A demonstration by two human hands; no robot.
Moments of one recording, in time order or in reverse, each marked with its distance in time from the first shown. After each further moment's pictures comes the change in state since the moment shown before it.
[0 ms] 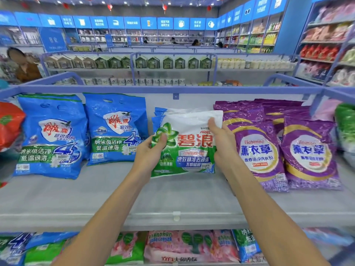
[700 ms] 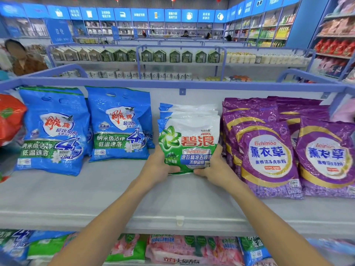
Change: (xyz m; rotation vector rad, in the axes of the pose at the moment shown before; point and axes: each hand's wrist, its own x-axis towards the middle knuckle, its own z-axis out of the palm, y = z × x) left_hand 0.019 -0.036 -0.008 0.715 -0.136 0.127; right_hand 0.011 0.078 -0.034 -1.052 -0.244 -0.082
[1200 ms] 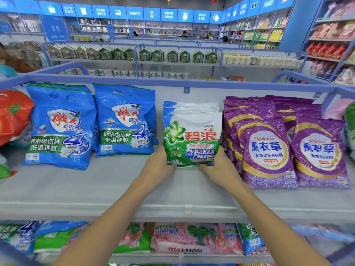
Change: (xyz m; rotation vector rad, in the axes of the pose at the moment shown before) left_hand -0.025 -0.013 -0.012 0.255 0.013 0.040; right_hand -0.031 -0.005 0.007 -0.125 0.125 0.048
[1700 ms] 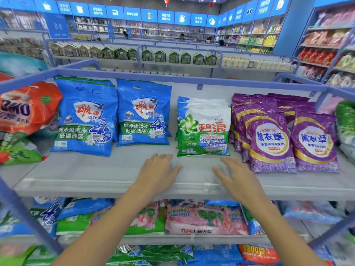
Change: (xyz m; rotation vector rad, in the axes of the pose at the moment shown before) left_hand -0.089 -0.027 -0.045 0.427 -0.084 0.109; right_hand -0.114 -0.024 -0.005 -0.320 0.059 -0.084
